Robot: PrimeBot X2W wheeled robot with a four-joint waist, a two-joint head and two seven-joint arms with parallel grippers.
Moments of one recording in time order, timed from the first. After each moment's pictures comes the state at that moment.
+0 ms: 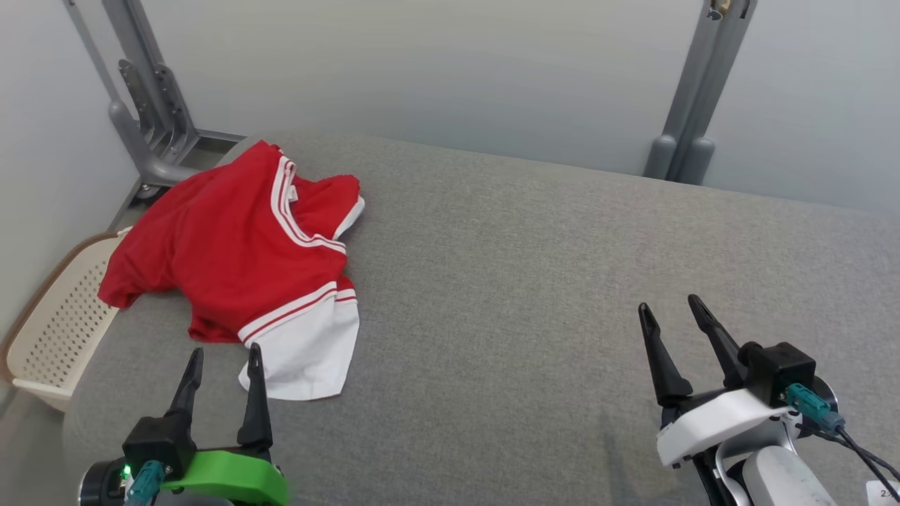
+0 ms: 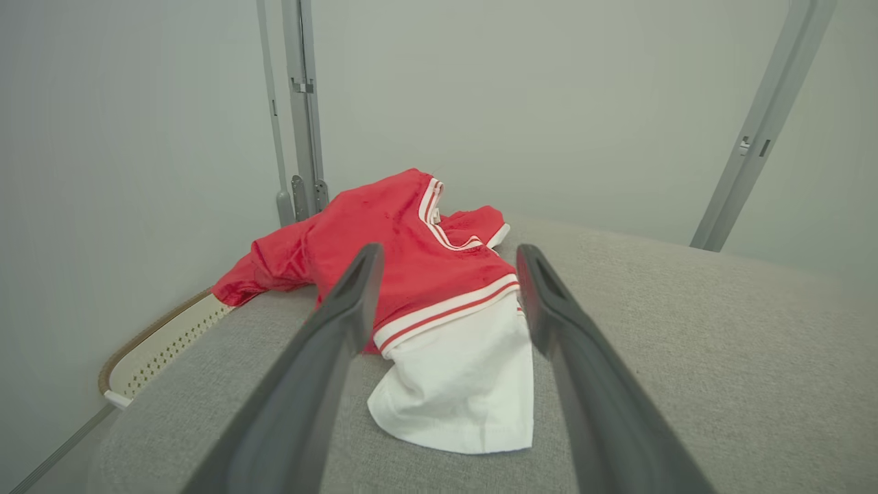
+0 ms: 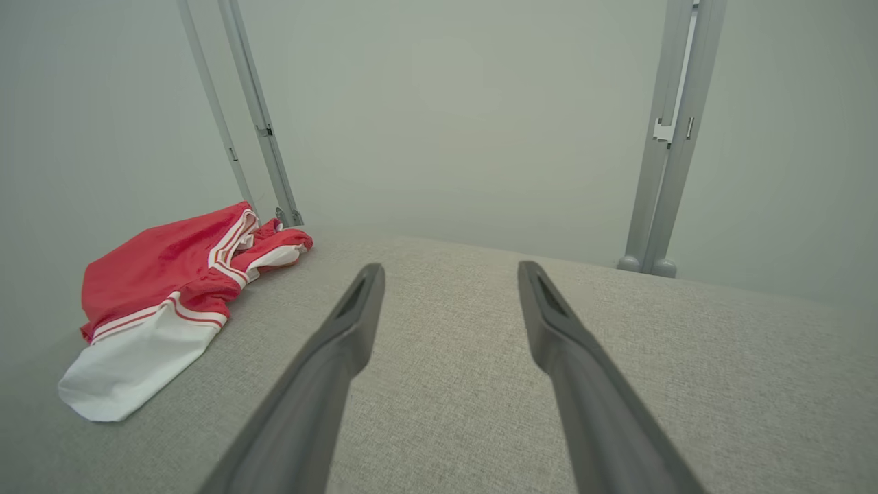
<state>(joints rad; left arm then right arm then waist) -0.01 0.08 -0.06 0.22 -0.20 -0.04 -0.25 -0.11 -0.11 0.13 0.26 0.23 0.13 -0.26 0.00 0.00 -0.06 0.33</state>
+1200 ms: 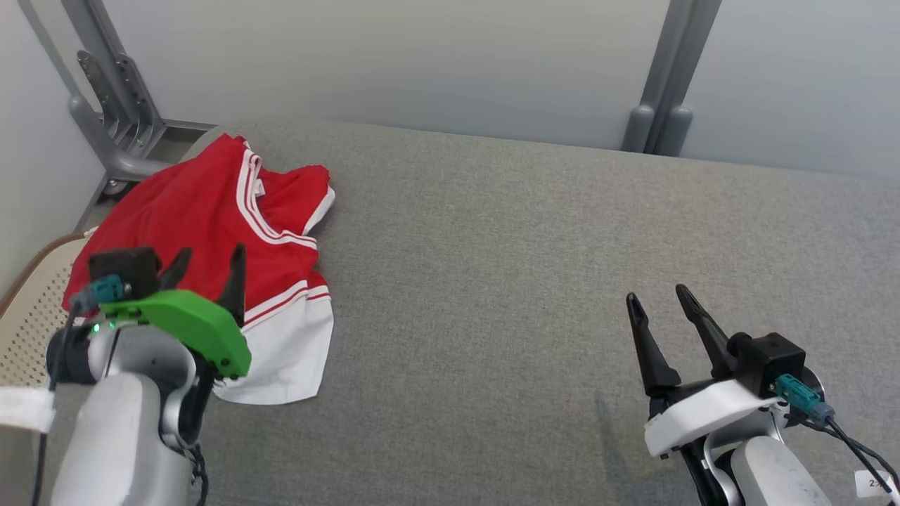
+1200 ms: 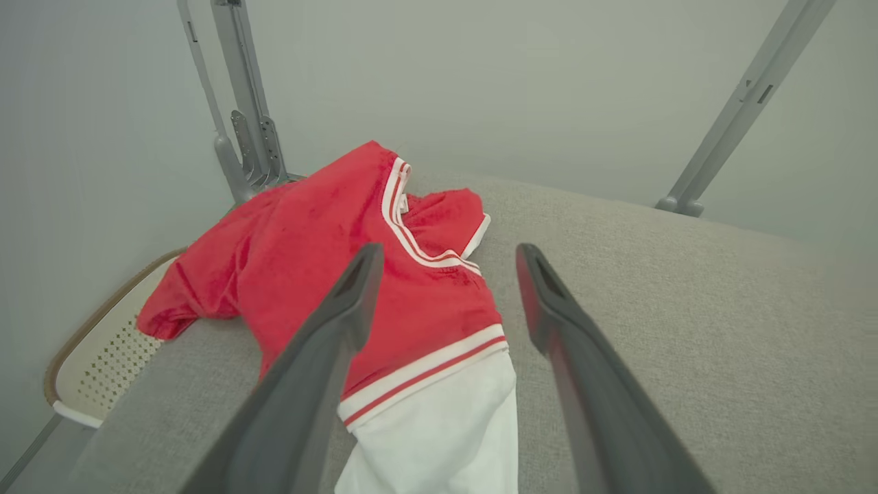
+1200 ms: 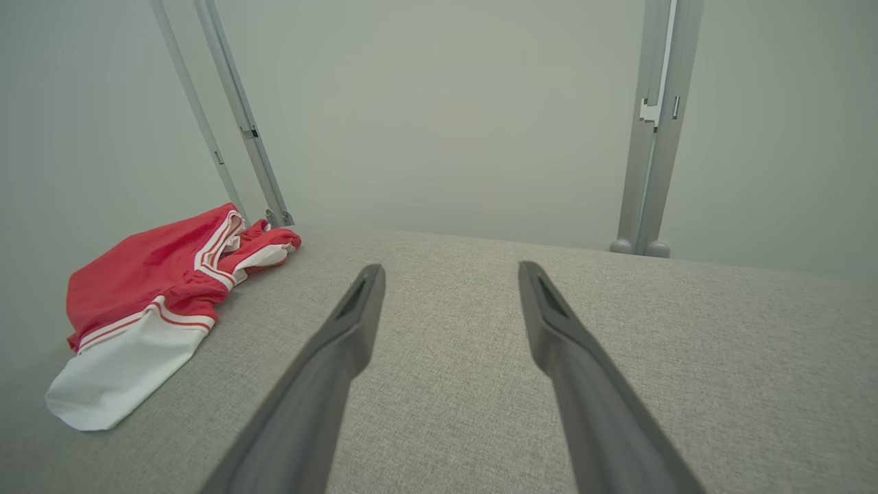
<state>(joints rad) -0.34 0.17 -0.07 0.31 -0.36 -0.08 0.20 -0.13 -0.10 0.15 0.26 0.24 0.13 -0.26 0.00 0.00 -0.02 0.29</state>
